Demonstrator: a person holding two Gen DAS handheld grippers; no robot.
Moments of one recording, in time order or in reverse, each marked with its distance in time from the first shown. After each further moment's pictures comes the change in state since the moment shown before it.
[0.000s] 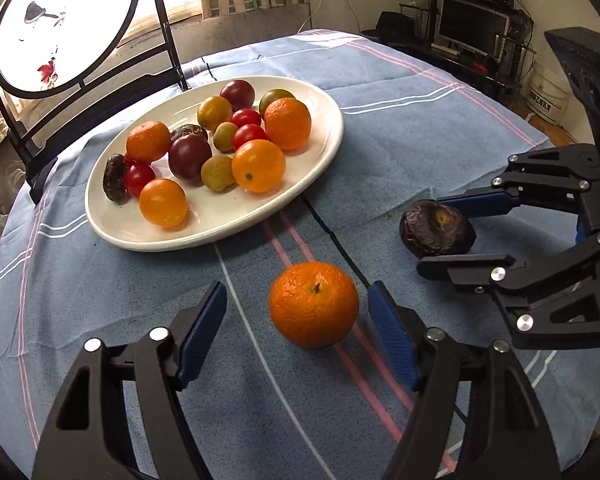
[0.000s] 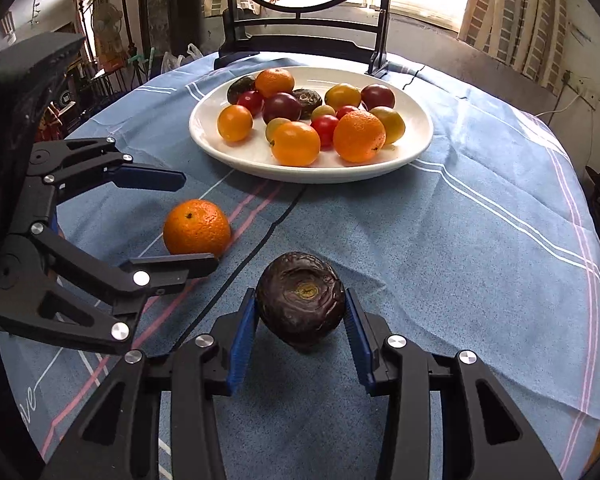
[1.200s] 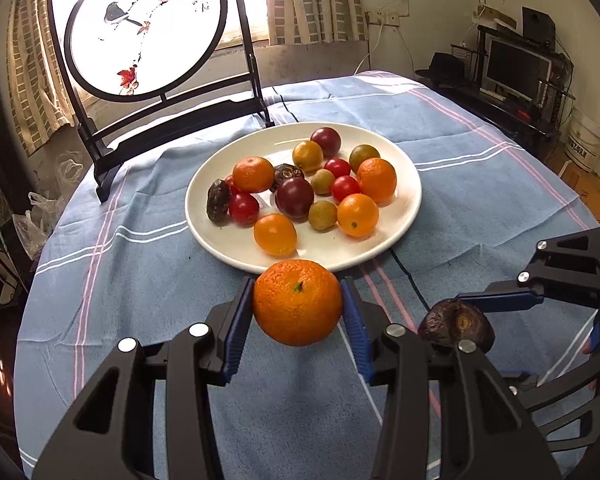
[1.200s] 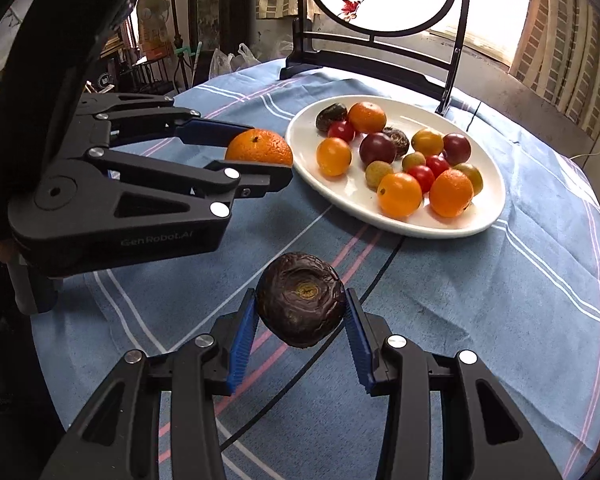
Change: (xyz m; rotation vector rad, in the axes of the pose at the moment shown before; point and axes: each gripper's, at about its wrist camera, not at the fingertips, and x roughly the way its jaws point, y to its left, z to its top) left arm -0.052 0.051 0.009 -0.119 -0.115 0.156; right arm -0.016 0.065 0.032 -0.118 -0.035 0.089
